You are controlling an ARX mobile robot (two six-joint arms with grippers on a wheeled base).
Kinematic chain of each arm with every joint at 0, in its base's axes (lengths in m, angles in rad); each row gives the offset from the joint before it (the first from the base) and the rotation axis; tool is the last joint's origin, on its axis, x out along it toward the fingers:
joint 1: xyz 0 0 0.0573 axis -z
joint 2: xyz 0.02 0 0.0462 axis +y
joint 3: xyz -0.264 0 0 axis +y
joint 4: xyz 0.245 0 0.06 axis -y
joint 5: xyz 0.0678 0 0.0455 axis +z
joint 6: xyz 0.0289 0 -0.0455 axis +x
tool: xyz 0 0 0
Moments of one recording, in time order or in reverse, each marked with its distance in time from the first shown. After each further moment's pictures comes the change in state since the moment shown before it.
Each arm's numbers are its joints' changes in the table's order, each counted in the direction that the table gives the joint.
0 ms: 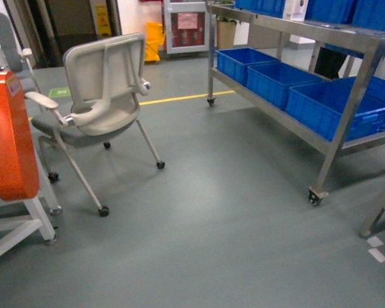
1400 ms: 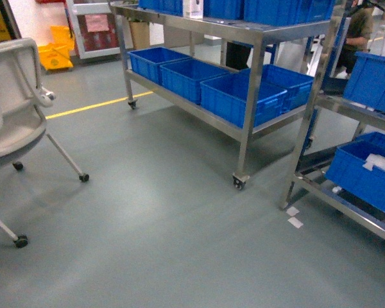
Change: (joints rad) left arm 0.000 0.000 0.000 0.000 0.000 0.000; right arm 0.000 0.000 0.000 0.000 0.000 0.000
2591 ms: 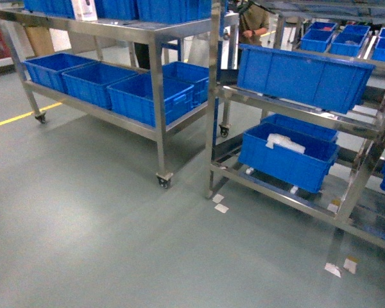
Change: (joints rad) left arm 0.000 0.000 0.000 0.000 0.000 0.000; right arm 0.000 0.000 0.000 0.000 0.000 0.000
